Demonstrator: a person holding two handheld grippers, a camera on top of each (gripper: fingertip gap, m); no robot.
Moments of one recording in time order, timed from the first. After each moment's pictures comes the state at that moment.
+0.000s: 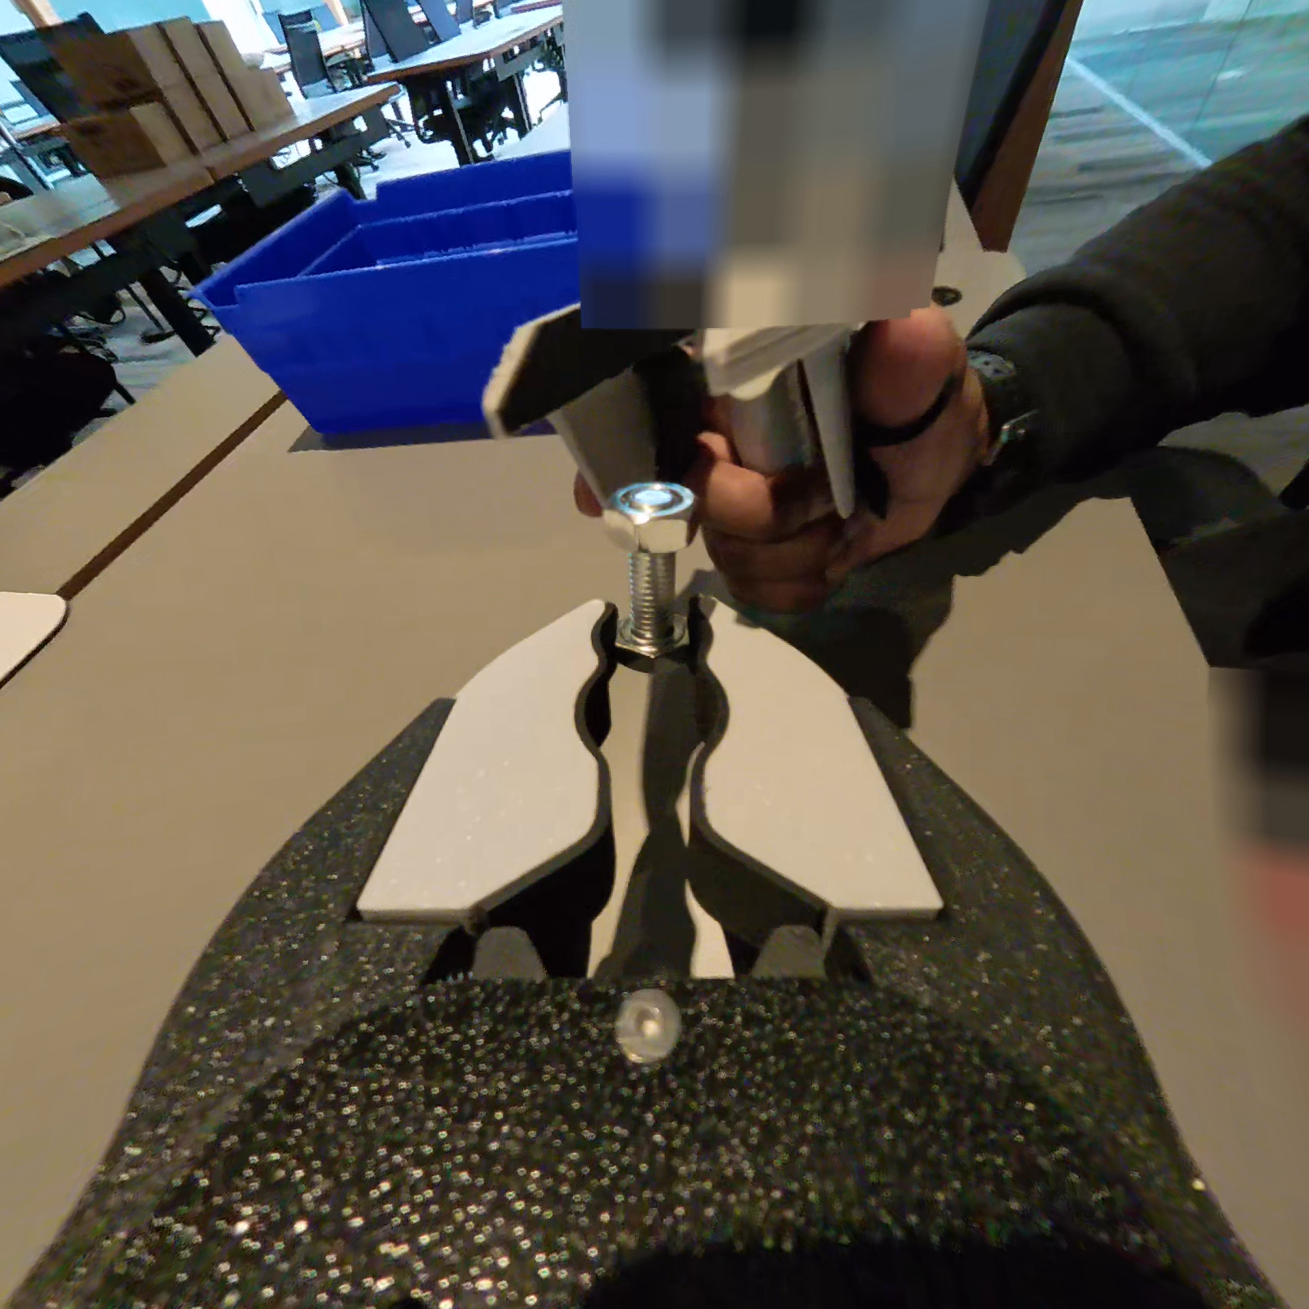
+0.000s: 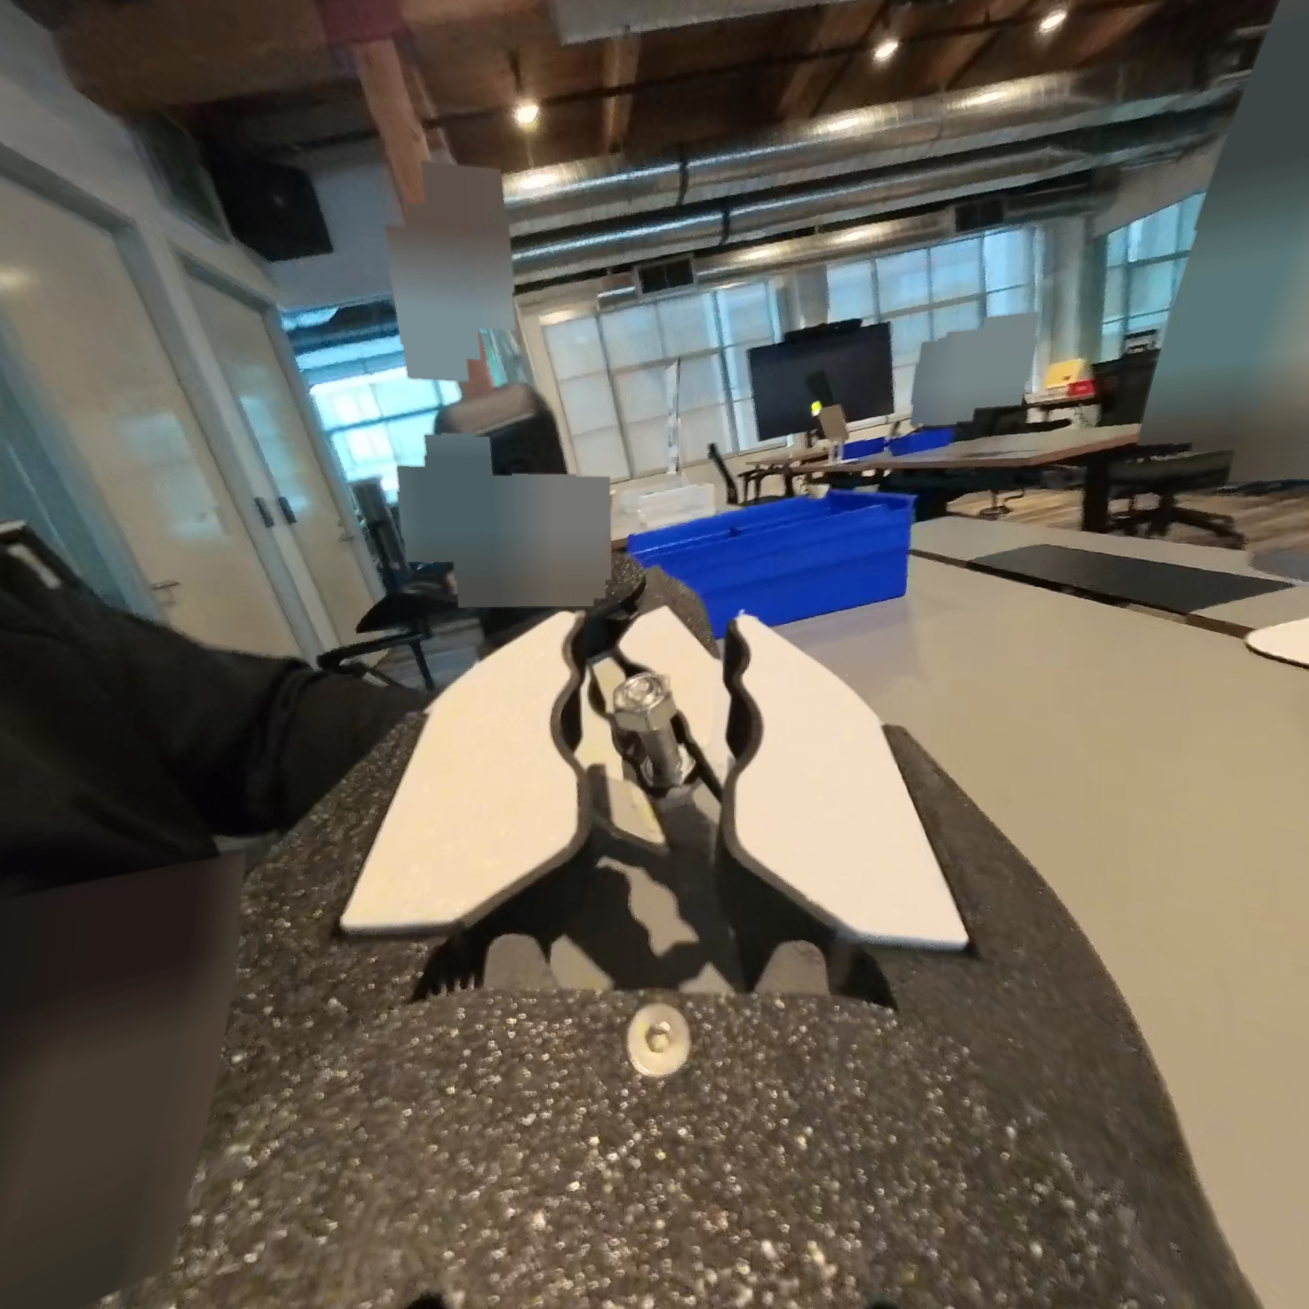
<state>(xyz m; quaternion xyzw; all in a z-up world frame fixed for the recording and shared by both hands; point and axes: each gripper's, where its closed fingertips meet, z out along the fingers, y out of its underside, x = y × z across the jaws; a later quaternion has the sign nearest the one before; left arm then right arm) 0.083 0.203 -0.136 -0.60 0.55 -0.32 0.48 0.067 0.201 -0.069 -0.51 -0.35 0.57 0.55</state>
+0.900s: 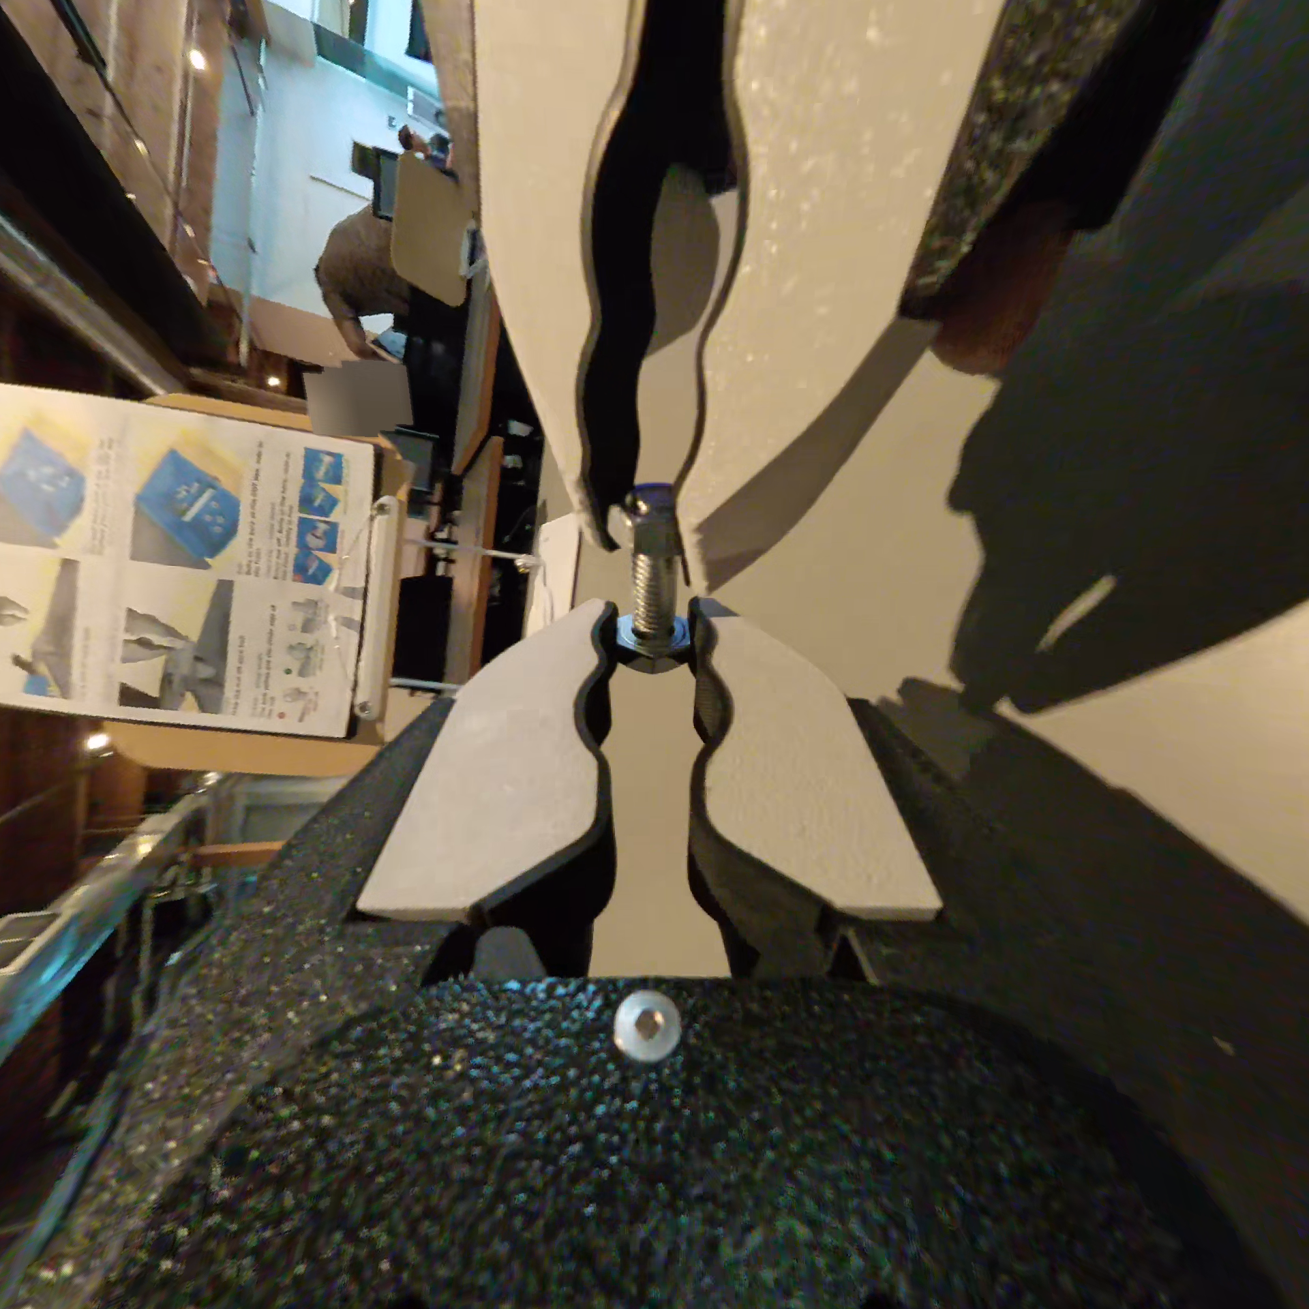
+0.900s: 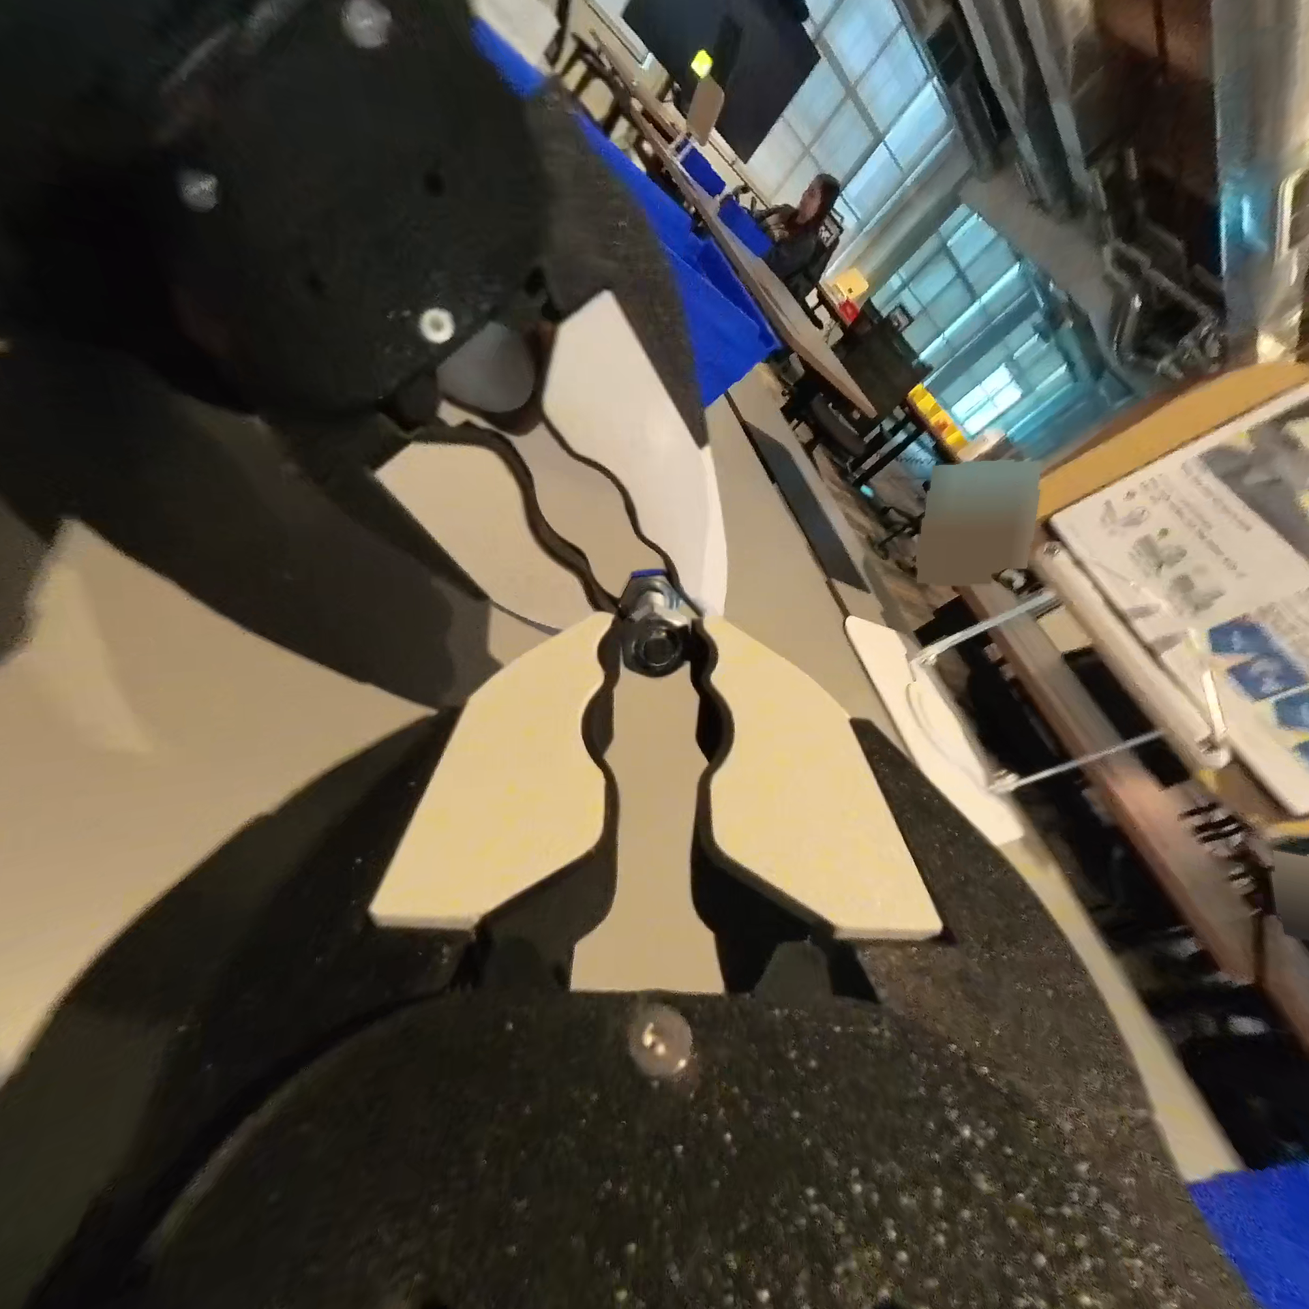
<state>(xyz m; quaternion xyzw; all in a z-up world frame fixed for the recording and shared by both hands) 0.055 0.236 -0.140 -0.51 0.63 0.20 0.55 0.057 0.204 -0.122 -0.50 -0.59 0.11 0.62</state>
